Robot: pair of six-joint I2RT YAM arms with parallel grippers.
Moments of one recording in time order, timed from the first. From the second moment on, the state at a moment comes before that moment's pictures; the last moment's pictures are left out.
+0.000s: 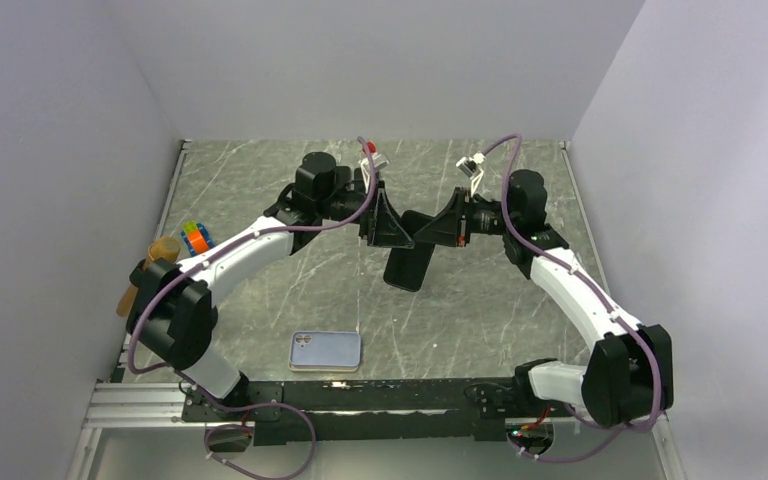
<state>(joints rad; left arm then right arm) -0.59 1.58 1.17 0.24 1.10 -0.54 0.25 1.25 0.90 0.13 -1.20 0.50</state>
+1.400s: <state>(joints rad) -0.59 1.11 0.90 0.13 0.76 -0.65 0.24 1.21 0.76 0.90 -1.02 1.28</state>
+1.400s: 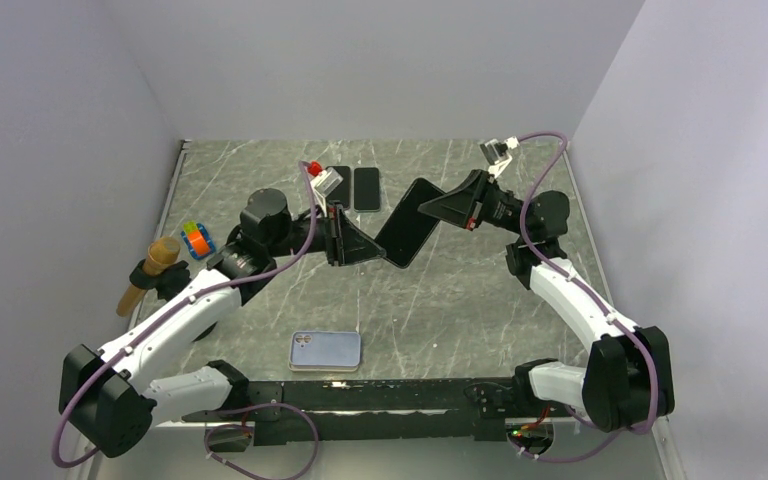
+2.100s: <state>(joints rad) -0.55 1.27 0.77 1.10 1.26 -1.19 0.41 1.53 0.90 1.46 -1.05 1.81</state>
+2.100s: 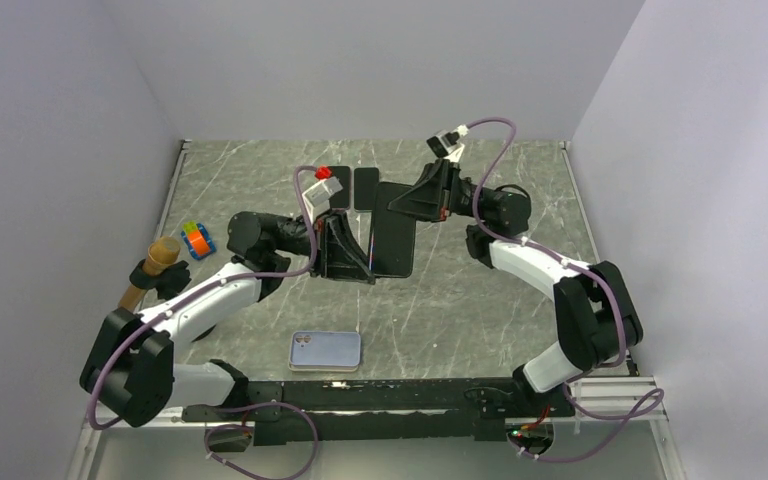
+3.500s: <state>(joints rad) -0.56 0.81 0.48 0.66 0.61 -0.71 0.56 1.33 0.76 1.11 -0.37 1.37</state>
